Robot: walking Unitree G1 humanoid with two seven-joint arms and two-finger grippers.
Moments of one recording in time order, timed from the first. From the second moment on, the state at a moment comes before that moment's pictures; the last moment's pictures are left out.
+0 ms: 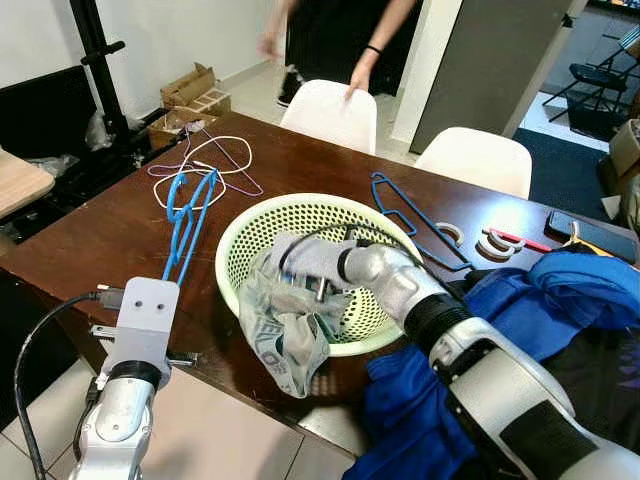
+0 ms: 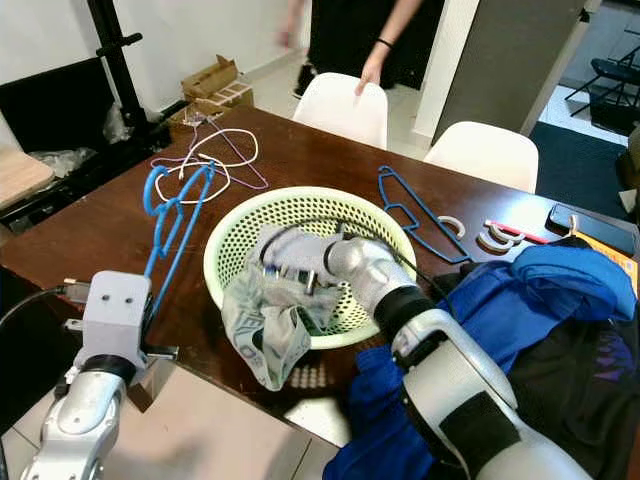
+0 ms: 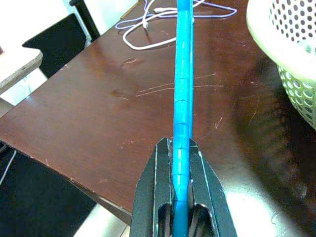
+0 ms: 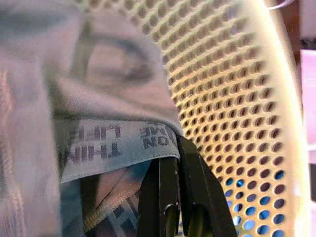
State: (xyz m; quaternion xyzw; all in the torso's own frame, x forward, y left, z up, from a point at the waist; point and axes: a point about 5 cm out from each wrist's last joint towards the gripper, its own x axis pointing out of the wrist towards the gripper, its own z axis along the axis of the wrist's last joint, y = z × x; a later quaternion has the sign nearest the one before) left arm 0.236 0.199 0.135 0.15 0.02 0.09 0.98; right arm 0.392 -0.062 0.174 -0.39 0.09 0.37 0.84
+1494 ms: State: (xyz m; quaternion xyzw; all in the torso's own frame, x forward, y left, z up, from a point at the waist) left arm 0.269 0.162 0.277 0.12 -0.20 0.04 0.97; right arm 0.346 -0.225 0.371 0.23 -0.34 0.33 0.85
